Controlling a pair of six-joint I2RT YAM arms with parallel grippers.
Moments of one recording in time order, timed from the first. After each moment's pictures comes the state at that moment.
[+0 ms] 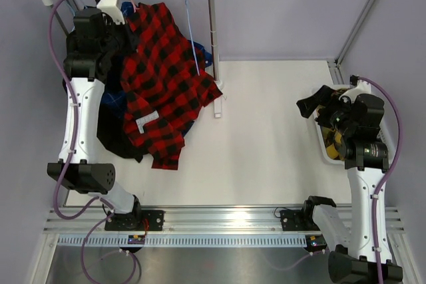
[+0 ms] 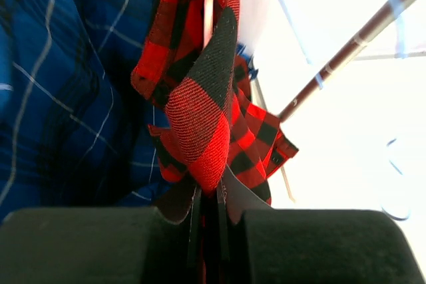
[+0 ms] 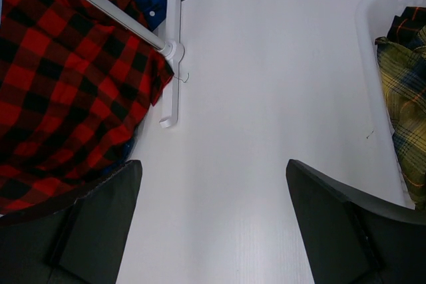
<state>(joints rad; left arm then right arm) -0.03 1.60 2.00 -0.73 0.21 -0.11 -0.13 0.82 1.08 -0.62 -0.34 0.41</state>
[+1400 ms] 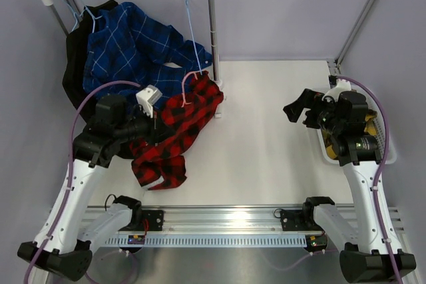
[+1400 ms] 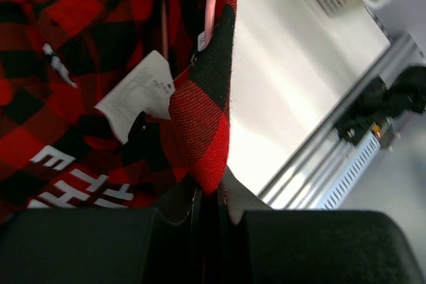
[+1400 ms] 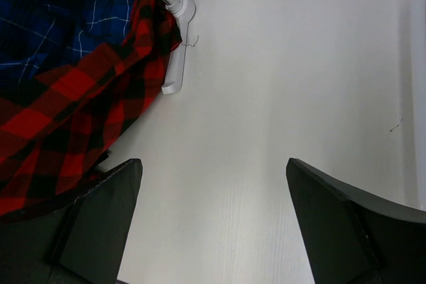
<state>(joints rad) -0.27 0.87 1.12 -0.80 0.60 -0.08 0.03 0.87 1.05 -0.61 -0.29 0.36</state>
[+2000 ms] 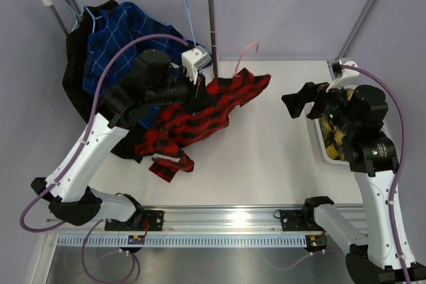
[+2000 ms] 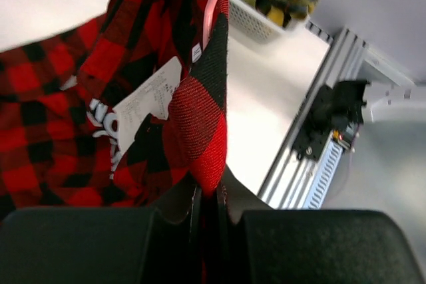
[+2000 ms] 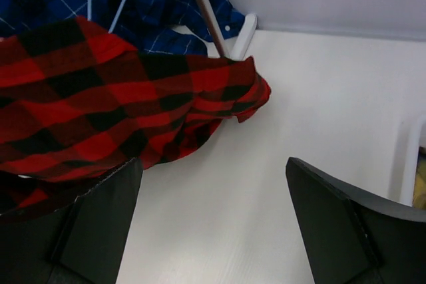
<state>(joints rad) -0.71 1.33 1.75 -0.86 0.42 -0.10 0.12 0.86 1.27 -0.61 -0.34 0.21</state>
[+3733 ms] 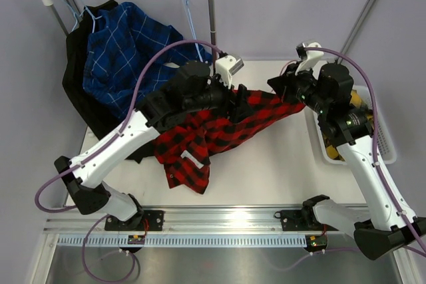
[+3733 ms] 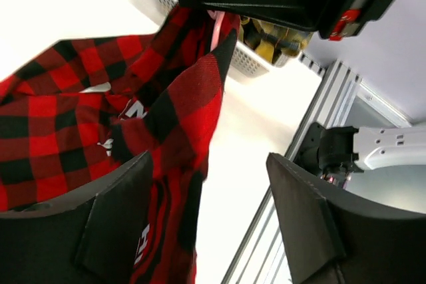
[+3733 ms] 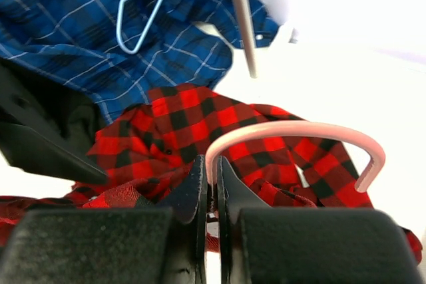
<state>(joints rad) -0.89 1.49 1.70 -0.57 0.24 -0.25 0.35 1.09 1.35 -0.45 -0.24 0.16</state>
